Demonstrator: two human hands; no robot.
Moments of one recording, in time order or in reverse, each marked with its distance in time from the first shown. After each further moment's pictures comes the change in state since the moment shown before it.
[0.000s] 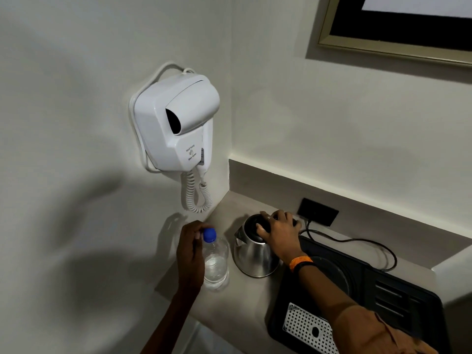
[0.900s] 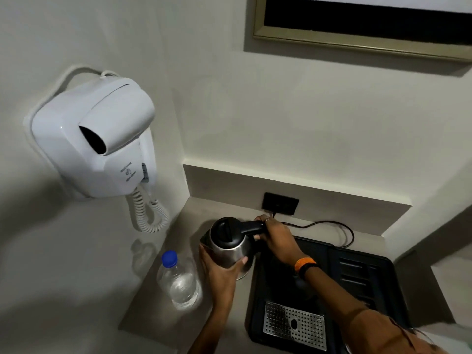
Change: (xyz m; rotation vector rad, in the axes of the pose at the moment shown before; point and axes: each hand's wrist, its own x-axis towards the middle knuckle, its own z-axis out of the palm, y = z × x) left_hand -0.053 -0.019 0.128 0.035 -0.176 -0.592; right_hand -0.022 0.074 -0.019 0.419 0.040 -0.058
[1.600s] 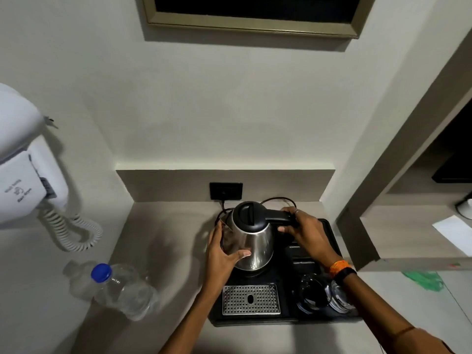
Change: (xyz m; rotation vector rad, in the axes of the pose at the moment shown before) left_hand -0.035 0.013 0.080 0.062 -0.609 0.198; right_hand -0.144 0.082 -0.111 0.058 0.327 0.297
